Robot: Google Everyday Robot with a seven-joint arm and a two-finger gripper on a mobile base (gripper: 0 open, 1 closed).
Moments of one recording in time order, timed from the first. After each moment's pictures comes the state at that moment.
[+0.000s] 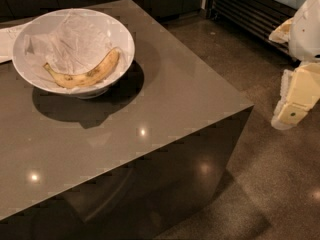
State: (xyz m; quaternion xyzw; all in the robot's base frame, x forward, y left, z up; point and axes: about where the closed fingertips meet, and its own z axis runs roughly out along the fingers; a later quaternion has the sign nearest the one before) arm 0.439 -0.216 0.980 -0.60 0.78 -0.04 0.17
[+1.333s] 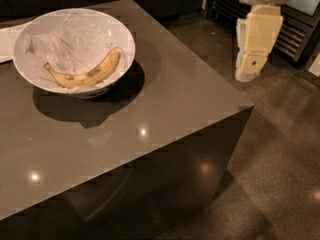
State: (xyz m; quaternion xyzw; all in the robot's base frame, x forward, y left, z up) arm 0.488 -0.138 1.040 -0.70 0.69 -0.08 0.17
